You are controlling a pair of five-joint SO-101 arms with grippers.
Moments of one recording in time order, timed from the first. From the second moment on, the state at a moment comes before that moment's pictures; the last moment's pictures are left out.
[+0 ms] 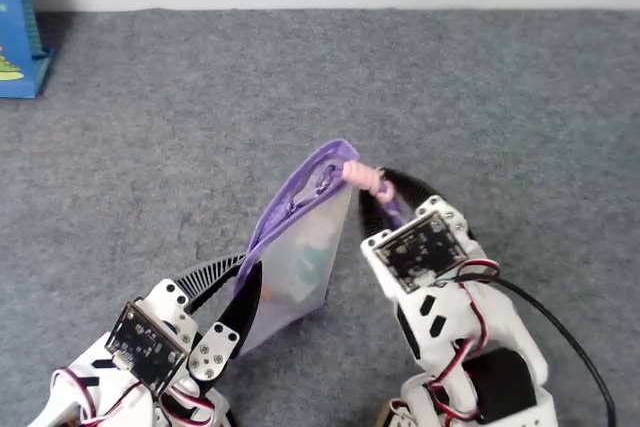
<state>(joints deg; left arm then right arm) 31.9 -103.6 53.4 81.9 -2.6 -18.9 -83.6 56.0 47.1 22.4</state>
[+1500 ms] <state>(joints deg) 32.0 -103.8 48.3 82.3 -2.9 -34.7 -99.3 48.4 66.5 16.0</state>
